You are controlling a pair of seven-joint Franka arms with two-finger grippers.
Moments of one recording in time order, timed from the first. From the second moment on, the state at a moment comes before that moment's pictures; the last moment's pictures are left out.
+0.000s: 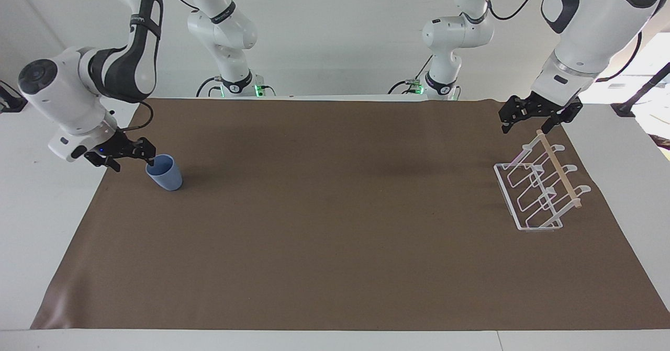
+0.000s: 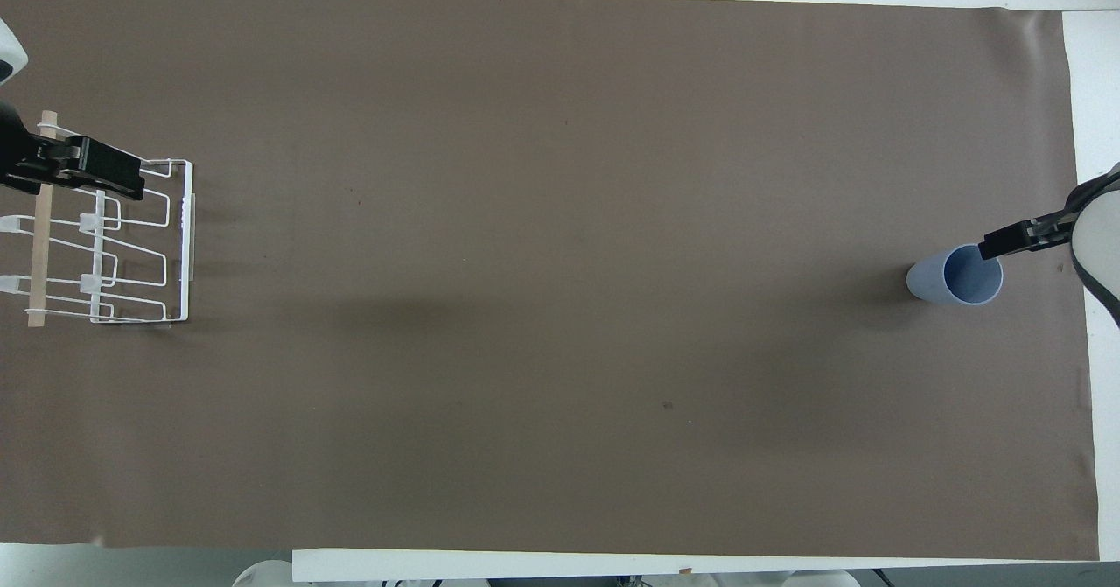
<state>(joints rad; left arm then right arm) -0.02 0.02 -0.14 -1.59 0.03 1.57 0.00 -0.36 0.10 0.08 -1.99 -0.04 1.96 -0.44</state>
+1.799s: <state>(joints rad) -0.03 0.01 -0.14 -1.60 0.03 1.50 -0.17 -0.27 0.07 0.12 -1.88 0.26 1.72 -0.40</state>
